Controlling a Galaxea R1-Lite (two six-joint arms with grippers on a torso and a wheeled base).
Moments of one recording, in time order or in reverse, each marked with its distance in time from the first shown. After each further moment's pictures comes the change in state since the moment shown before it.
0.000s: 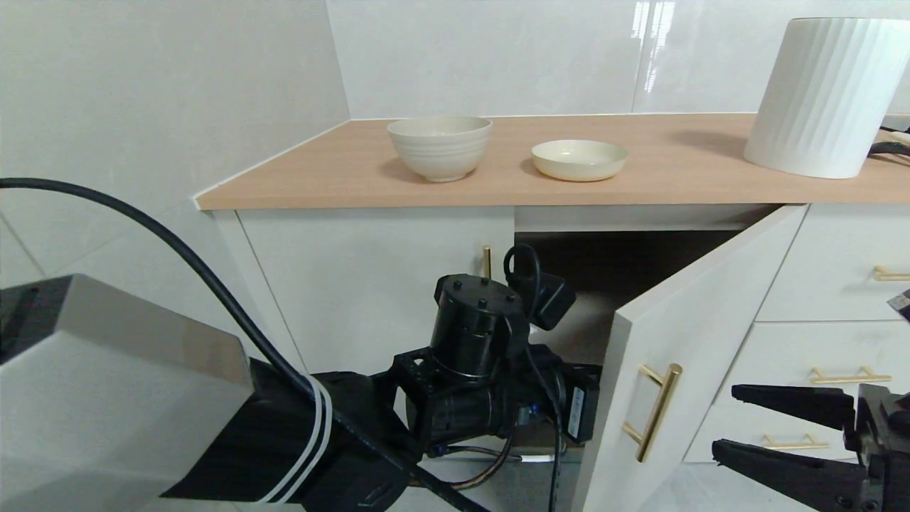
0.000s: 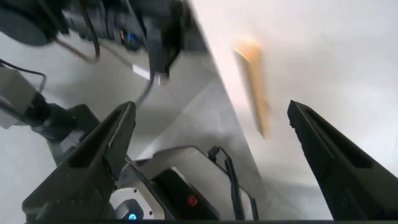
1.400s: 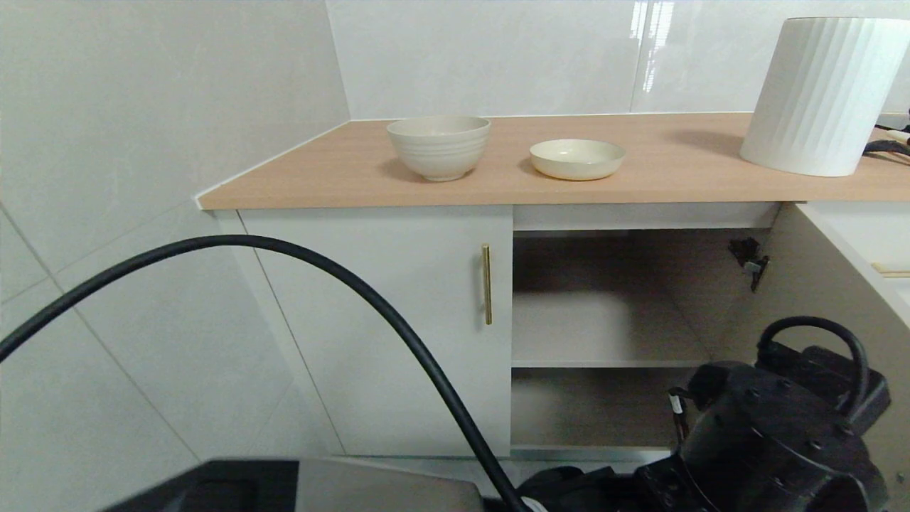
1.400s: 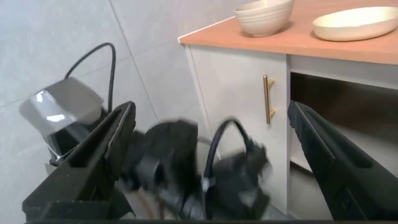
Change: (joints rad) left arm -0.360 0.249 -0.449 0.071 0.137 0.008; right arm 0.000 -0.305 -0.166 0.006 -0.005 0.058
